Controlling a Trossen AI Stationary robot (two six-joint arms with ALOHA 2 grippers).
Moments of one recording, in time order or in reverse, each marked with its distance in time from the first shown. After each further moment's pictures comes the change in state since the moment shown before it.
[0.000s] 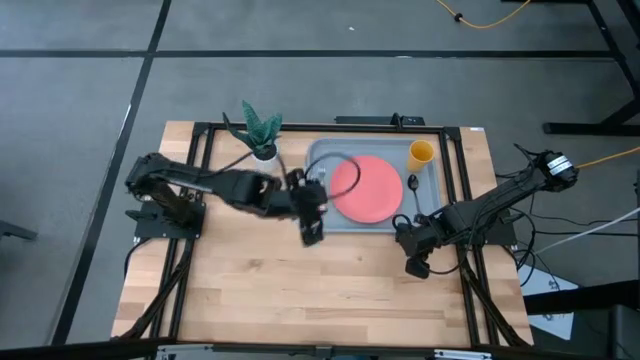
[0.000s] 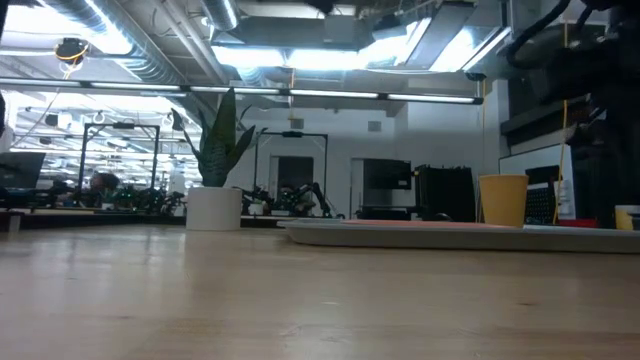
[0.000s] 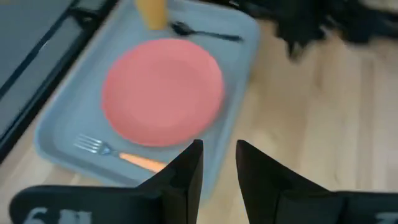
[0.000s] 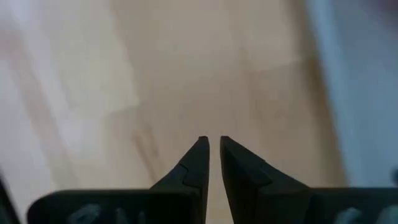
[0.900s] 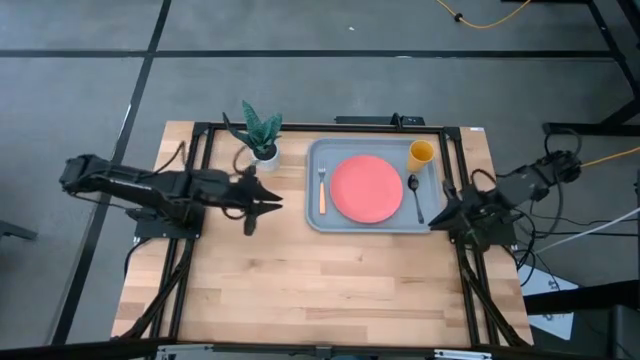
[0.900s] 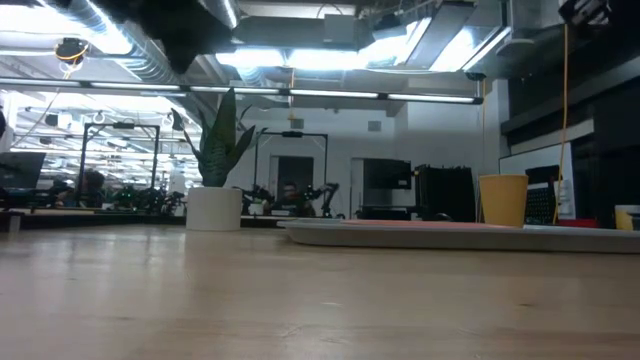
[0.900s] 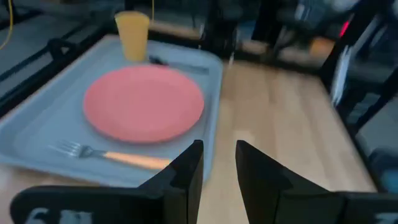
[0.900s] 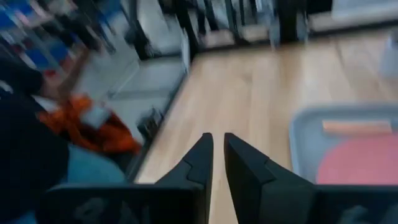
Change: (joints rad) left arm 0.096 -0.778 -1.037 0.721 0.241 0.152; right arm 0.081 -0.829 -0.003 0.147 0.195 -0.413
